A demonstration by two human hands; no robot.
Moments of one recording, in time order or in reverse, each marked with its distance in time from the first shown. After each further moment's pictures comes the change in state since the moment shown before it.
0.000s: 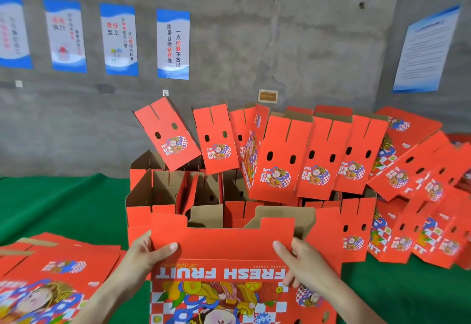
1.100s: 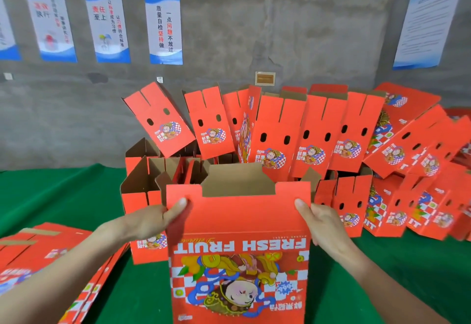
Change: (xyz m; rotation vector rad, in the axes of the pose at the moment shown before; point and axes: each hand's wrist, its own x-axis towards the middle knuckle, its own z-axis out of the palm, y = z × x) left_hand 0.015 0.073 0.034 1.159 -0.197 -0.191; right_hand 0.000 0.013 -0.038 0.083 0.330 -0.079
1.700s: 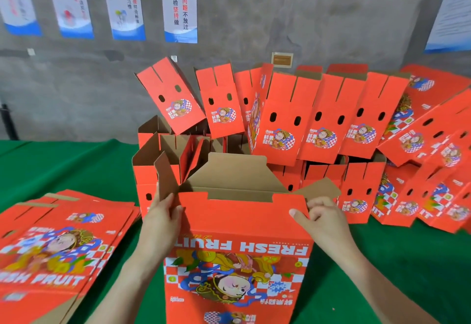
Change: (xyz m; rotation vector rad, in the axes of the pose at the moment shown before) left_hand -0.027 0.000 0.088 -0.219 0.695 -0.080; right_hand -0.026 0.024 0.014 -0.159 0.050 0.059
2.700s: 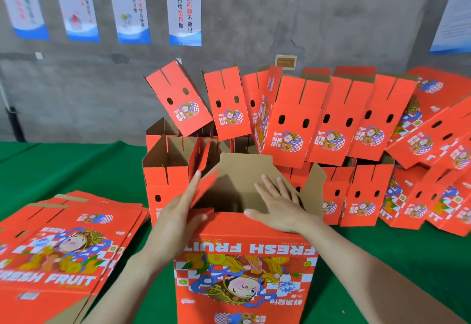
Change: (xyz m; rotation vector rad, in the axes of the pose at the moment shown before) left_hand -0.001 -0.013 -0.014 -0.179 -0.228 0.386; right_hand 0.044 -0.056 0.062 -0.544 -0.629 -0.206
